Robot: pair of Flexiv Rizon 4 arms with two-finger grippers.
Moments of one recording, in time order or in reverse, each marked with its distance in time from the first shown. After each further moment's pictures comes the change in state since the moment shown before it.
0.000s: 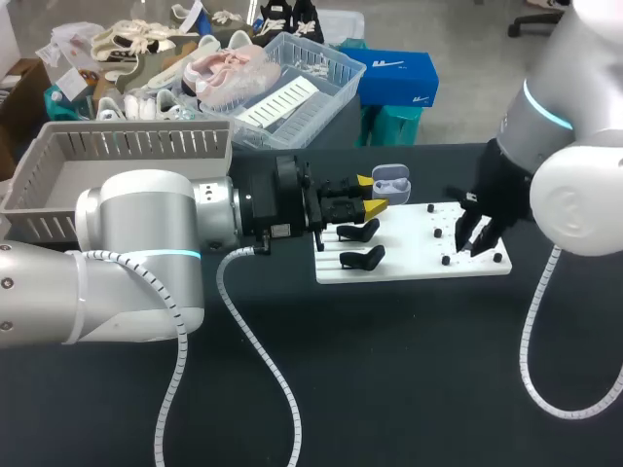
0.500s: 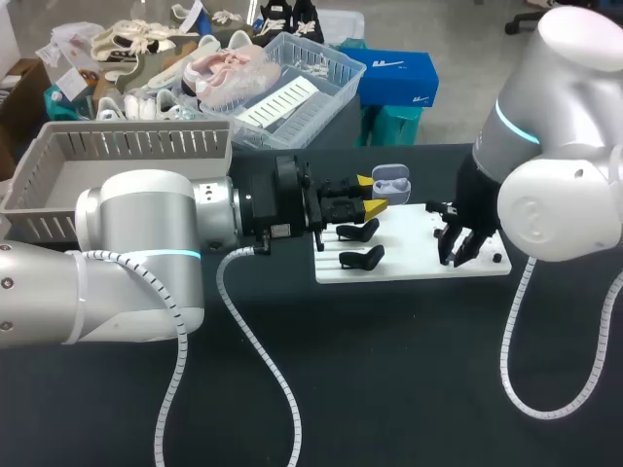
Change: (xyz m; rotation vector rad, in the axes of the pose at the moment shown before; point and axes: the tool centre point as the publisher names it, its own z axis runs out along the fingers) left arm 0.000 0.000 0.000 0.000 0.000 0.000; right arm -0.008 0.009 0.043 0.016 0.031 -0.030
